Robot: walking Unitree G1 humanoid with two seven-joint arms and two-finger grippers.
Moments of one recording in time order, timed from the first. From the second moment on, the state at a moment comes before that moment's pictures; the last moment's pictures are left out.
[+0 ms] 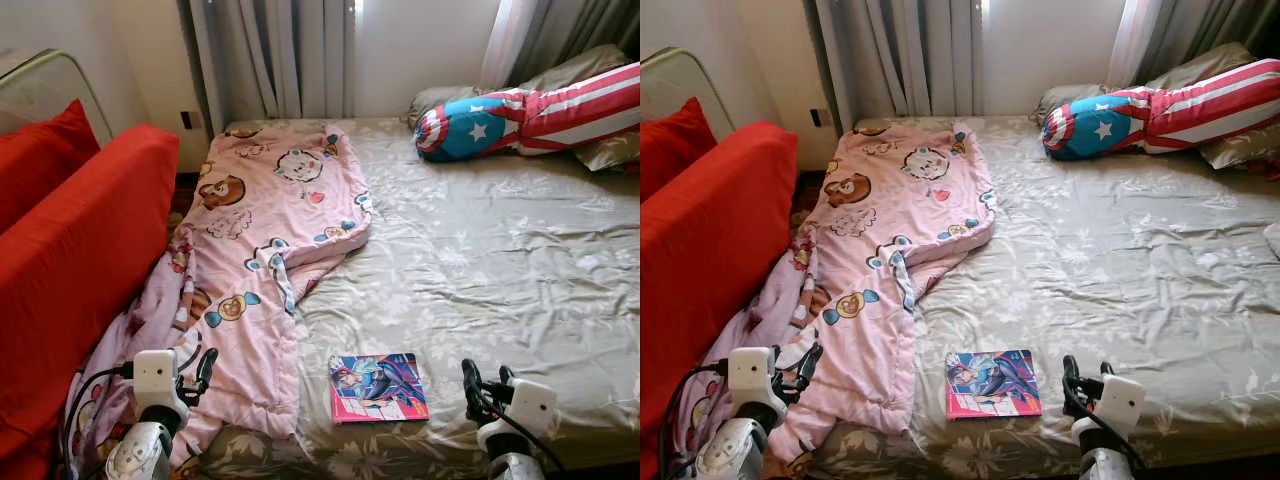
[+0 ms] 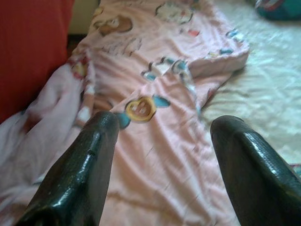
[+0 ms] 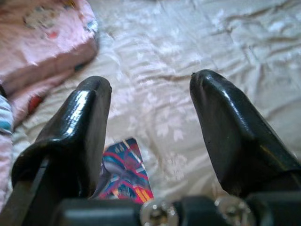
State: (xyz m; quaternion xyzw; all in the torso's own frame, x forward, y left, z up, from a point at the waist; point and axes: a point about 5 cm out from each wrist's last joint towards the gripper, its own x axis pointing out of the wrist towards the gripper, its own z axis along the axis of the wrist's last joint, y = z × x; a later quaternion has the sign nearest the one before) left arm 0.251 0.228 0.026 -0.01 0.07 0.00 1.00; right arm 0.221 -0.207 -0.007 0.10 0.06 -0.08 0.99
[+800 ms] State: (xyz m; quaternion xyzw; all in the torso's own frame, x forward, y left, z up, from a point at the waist) left arm 0.256 0.204 0.037 -0.03 0.07 -0.05 1.00; right arm 0.226 -0.198 -0.004 0.08 0.08 -0.02 0.99
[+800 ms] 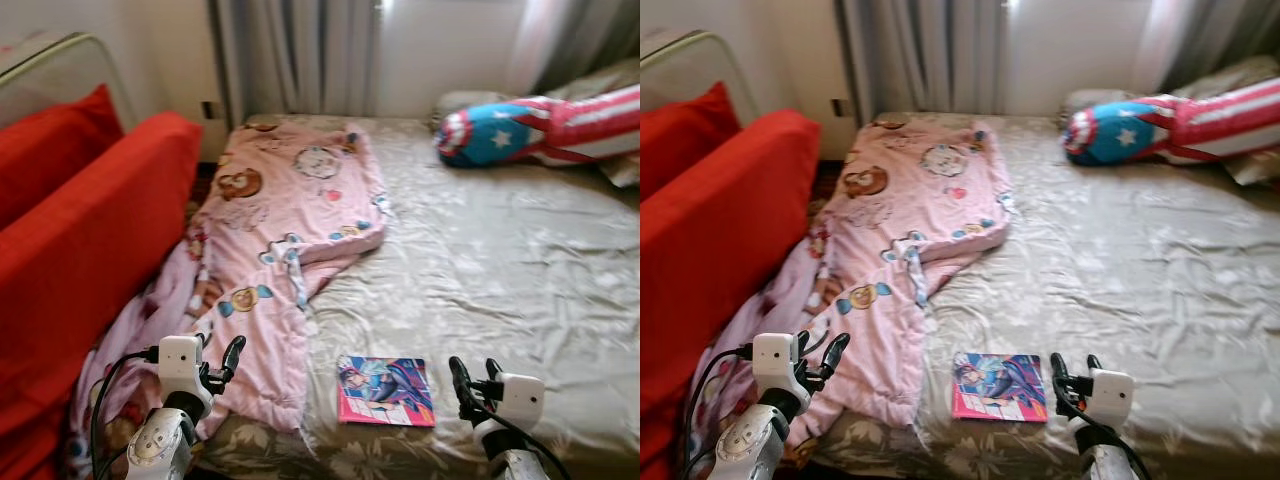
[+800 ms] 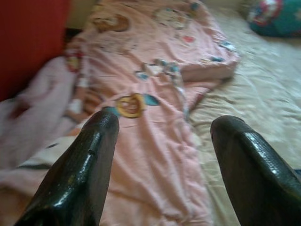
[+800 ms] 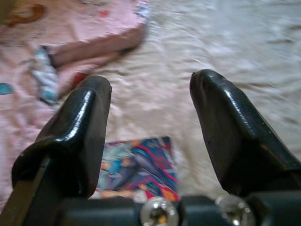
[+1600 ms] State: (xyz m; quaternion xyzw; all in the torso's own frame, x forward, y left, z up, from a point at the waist) left arm 0.255 0.197 0.035 -0.04 0.07 -0.04 1.00; right arm 0.234 -0.202 0.001 0.11 0.08 -0.03 0.99
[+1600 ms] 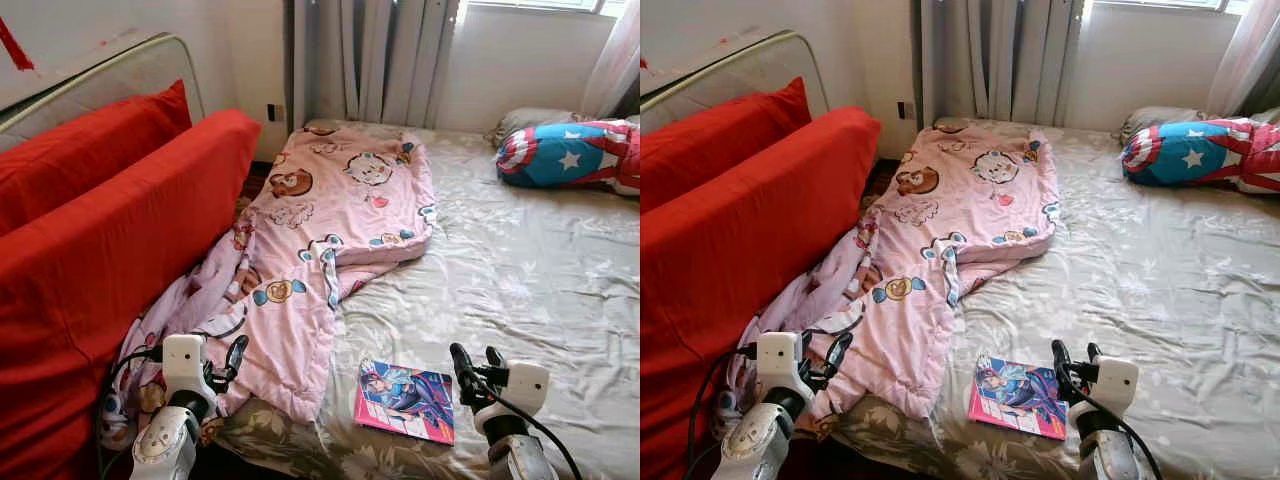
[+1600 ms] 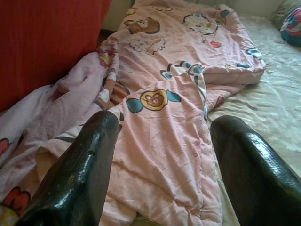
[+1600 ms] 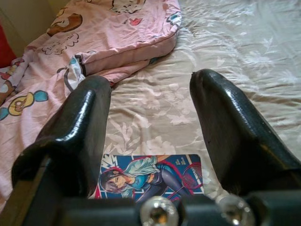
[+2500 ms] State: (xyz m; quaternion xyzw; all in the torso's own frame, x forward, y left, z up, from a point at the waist) left arm 0.249 0.215 0.040 -0.03 0.07 0.00 1.00; right arm 0.241 -0.185 0.005 0.11 0.07 0.00 0.99
